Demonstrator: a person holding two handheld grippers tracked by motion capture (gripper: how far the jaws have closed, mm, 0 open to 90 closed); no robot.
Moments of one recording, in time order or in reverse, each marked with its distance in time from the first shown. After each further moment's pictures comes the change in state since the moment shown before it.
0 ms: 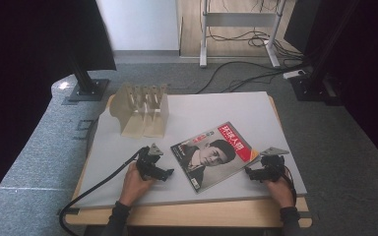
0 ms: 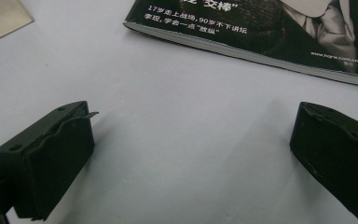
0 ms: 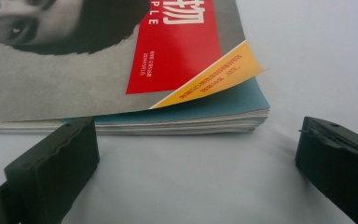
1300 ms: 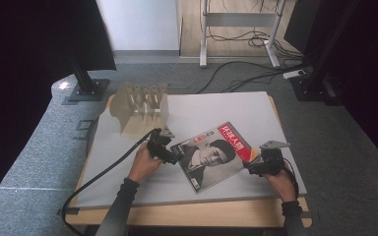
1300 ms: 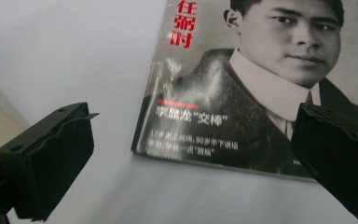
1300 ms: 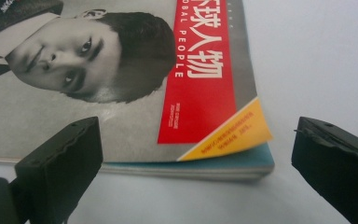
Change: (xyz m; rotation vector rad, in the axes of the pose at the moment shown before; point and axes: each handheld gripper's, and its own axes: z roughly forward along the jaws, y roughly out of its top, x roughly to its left) left arm 0.009 0.076 0.007 0.001 -0.061 0.105; right arm 0.002 0.028 -0.012 -0.048 0.075 -0.020
